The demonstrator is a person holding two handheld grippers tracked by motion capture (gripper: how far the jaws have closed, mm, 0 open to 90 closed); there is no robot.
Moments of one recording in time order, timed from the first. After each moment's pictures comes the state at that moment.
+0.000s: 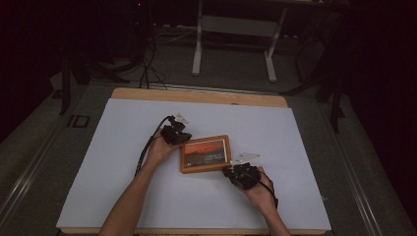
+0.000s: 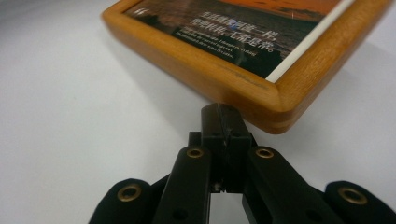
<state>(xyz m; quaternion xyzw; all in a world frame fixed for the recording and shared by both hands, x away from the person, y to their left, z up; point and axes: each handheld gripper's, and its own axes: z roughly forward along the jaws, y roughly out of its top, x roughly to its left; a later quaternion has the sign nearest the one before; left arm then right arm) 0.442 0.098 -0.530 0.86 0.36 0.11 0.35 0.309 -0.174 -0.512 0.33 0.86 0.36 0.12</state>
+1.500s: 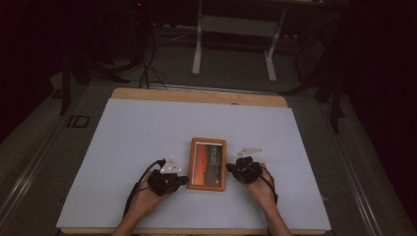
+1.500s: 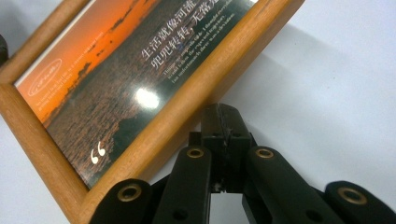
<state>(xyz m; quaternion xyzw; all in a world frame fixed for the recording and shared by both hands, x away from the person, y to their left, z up) 0.280 0.107 -0.525 0.87 0.30 0.09 0.39 0.329 -0.182 -0.519 0.37 0.85 0.35 0.13</state>
